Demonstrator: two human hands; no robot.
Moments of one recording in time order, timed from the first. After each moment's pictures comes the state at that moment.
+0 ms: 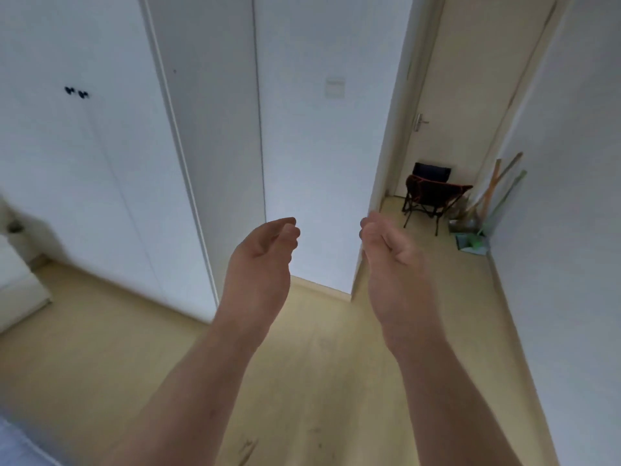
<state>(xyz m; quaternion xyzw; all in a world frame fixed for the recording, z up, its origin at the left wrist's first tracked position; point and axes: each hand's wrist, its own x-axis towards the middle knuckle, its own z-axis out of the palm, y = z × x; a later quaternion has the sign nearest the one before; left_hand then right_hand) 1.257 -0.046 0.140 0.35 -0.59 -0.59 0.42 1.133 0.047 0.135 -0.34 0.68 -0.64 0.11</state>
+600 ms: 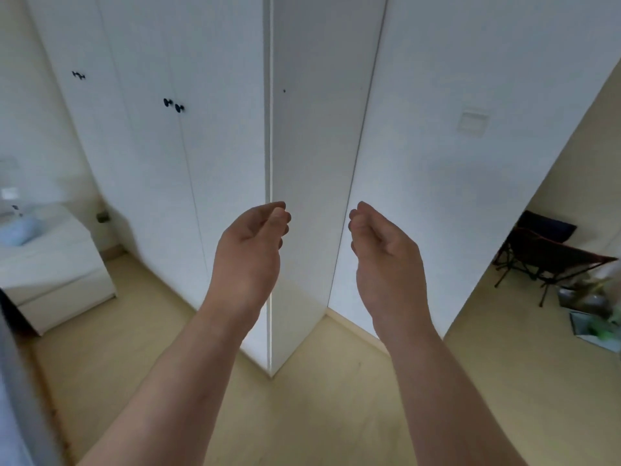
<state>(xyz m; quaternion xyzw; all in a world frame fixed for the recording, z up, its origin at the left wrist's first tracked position) 1.268 -0.393 0.152 0.40 -0.54 -0.52 0.53 1.121 -0.332 0.148 -0.45 0.62 -0.62 0.18</state>
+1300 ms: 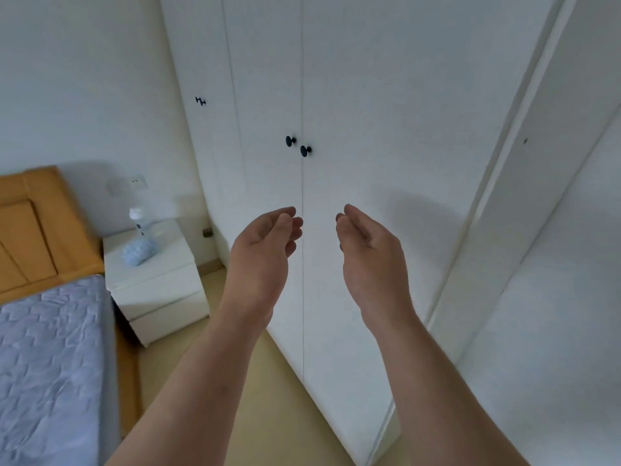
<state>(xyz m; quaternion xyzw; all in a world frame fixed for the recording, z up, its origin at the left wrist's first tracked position) 1.391 -0.803 0.153 0.46 -0.45 -0.46 0.61 1.252 -0.802 0.143 -0.52 0.55 -0.58 0.30</state>
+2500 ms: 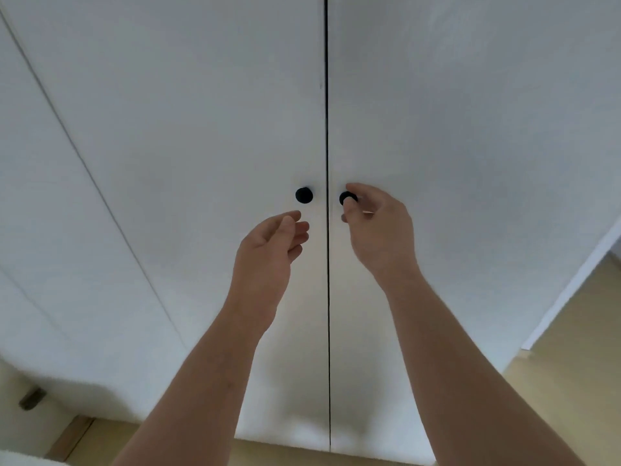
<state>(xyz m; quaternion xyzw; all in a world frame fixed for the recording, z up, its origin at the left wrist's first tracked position) 1.516 -1.212 0.147 0.25 -0.61 -0.67 0.36 1.379 -1.127 0.148 -0.28 0.76 -0.59 -0.04</state>
